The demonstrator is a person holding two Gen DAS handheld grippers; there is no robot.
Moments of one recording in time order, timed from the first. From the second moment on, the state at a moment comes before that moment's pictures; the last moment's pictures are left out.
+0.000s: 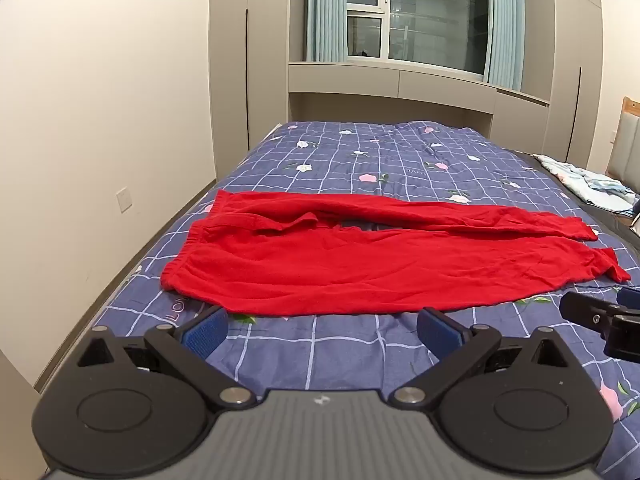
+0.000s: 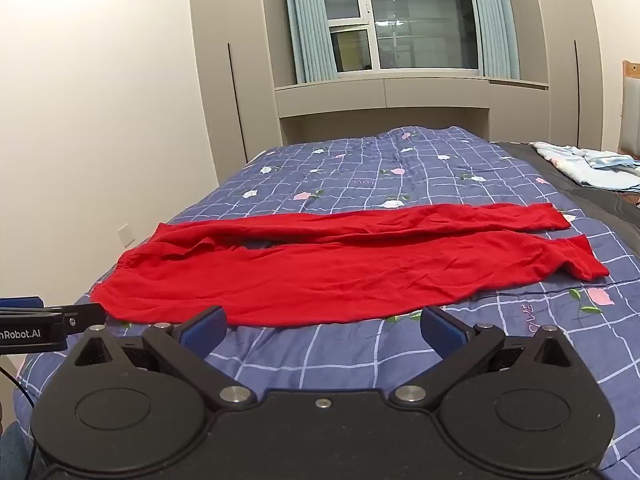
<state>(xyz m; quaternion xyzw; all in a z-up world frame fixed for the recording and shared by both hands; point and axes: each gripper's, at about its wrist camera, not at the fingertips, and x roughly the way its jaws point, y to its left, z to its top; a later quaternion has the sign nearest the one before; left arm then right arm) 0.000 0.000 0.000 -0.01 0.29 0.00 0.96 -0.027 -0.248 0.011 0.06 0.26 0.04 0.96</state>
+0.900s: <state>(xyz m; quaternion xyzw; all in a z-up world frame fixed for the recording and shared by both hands) -0.001 0.002 -0.001 -0.01 0.29 0.00 0.96 -0.028 -0.248 0.011 0.06 0.26 0.04 0.96</state>
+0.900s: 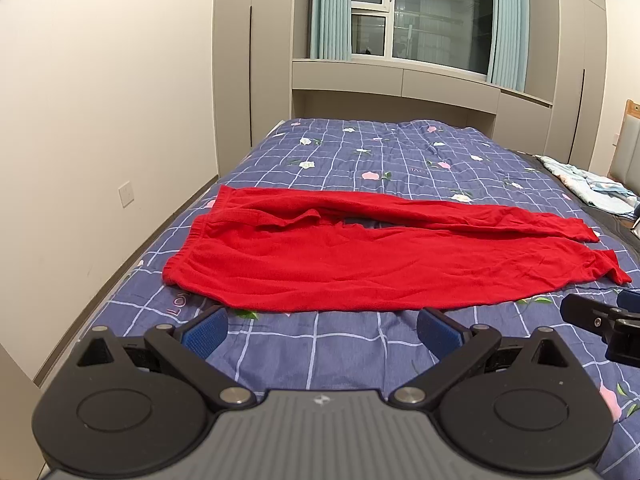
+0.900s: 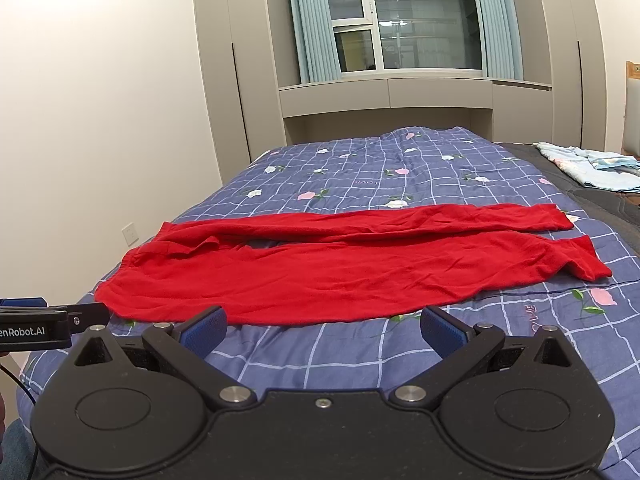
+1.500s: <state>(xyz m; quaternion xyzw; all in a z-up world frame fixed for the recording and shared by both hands) 0.000 0.000 -0.007 -0.01 0.30 0.00 0.95 -0.028 -0.247 0.011 0.06 0.26 0.05 0.96</state>
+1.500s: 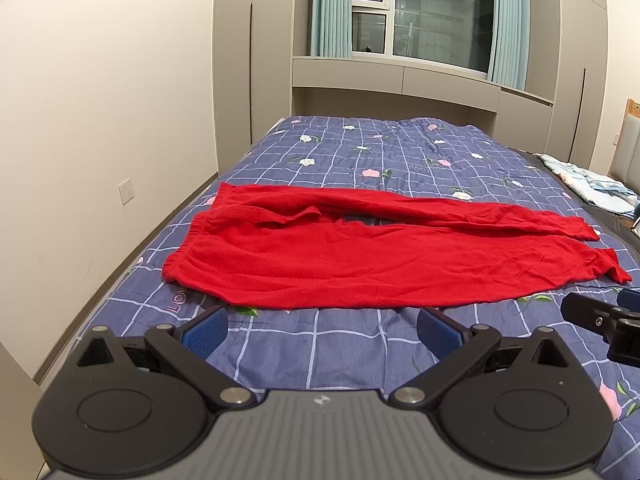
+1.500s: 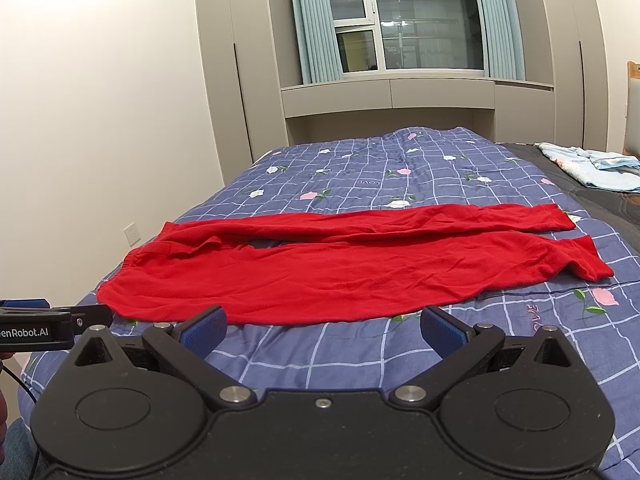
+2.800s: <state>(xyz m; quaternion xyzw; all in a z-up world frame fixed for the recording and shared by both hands) 0.001 -0.001 -0.011 -0.01 0.30 0.00 0.95 -0.028 -0.247 0.009 0.06 0.26 0.05 0.96</state>
